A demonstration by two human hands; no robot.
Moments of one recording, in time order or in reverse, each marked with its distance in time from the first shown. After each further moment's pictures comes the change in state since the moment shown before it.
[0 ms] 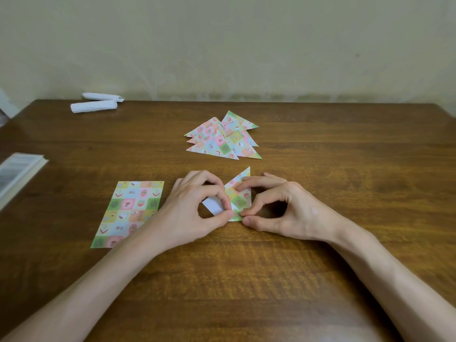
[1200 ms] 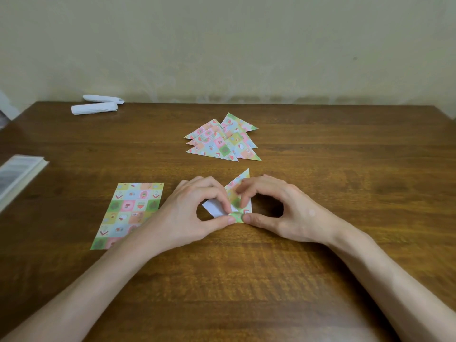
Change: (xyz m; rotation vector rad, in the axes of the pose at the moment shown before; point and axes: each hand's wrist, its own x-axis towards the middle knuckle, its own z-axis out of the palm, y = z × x) left_hand 0.000 0.002 -0.004 -0.031 -0.032 0.045; right_hand 0.002 -0.001 0.001 -0.047 -0.010 -0.010
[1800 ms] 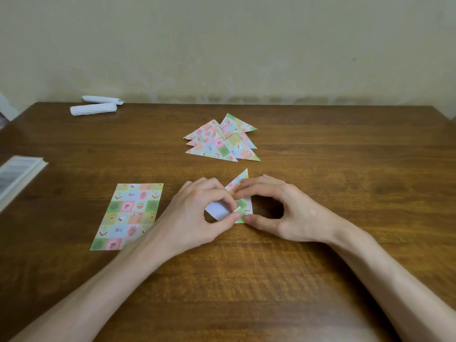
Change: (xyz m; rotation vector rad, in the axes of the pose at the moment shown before) left_hand 0.002 0.004 0.013 0.071 0.090 0.030; right_hand 0.000 -0.008 -0.005 -0.035 -0.007 0.000
